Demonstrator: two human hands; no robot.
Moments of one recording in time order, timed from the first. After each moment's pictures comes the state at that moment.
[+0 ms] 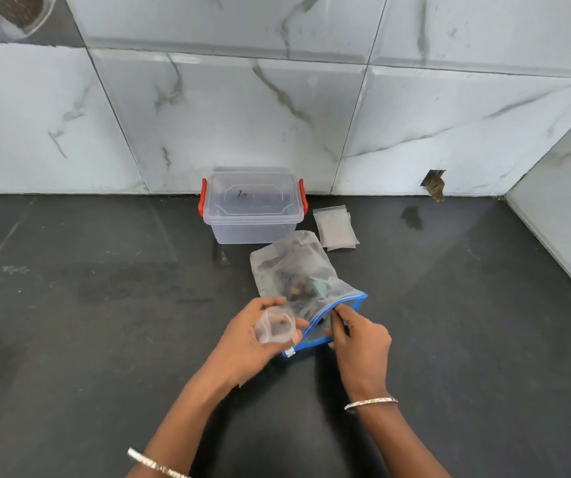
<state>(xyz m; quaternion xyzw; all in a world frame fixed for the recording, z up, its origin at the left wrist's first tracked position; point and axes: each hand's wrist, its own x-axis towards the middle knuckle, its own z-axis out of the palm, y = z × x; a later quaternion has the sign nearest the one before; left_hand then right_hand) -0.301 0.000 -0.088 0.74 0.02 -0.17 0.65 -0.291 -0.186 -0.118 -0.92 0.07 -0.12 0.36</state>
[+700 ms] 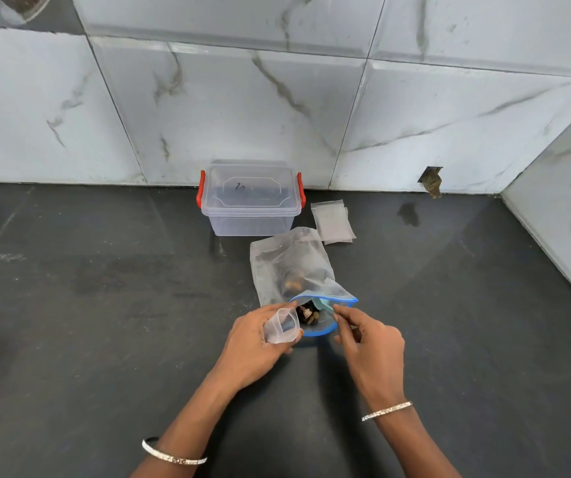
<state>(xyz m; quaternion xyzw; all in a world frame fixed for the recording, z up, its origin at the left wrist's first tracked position) -0.308 -0.015 -0.111 0.82 0.00 -0.08 0.56 -0.310 -0.211 -0.114 -0.93 0.02 -0.16 0.32</state>
